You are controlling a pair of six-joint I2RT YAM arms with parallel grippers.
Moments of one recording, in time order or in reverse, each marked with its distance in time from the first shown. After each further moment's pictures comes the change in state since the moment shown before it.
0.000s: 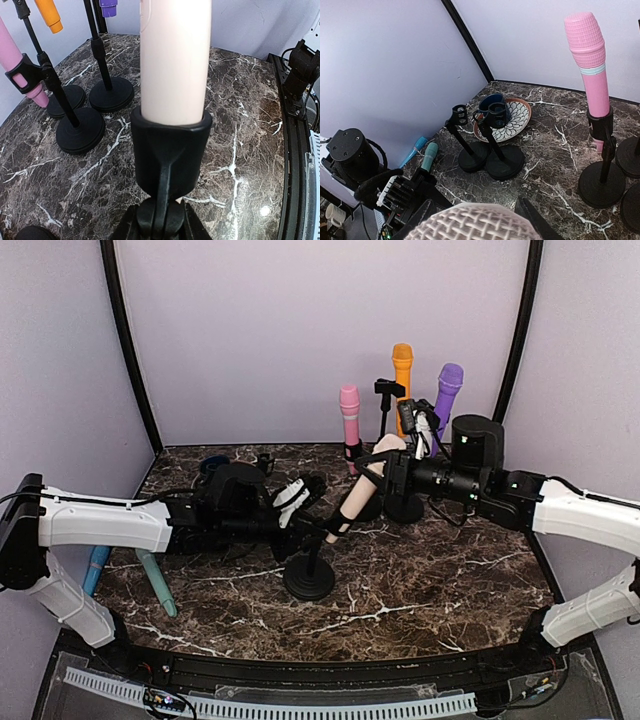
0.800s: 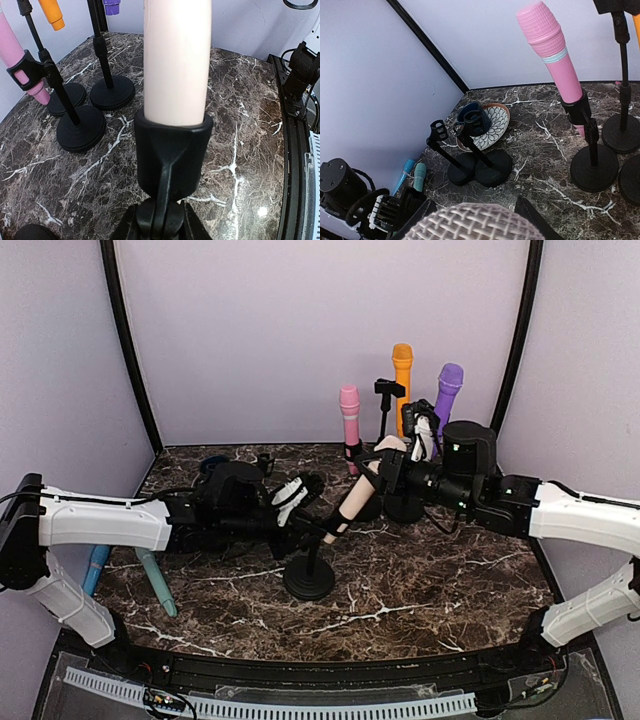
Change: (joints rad) left arm 0.015 0.000 0.000 -0.004 0.015 -0.006; right arm 0.074 0.019 0.001 -0.008 0.255 0.166
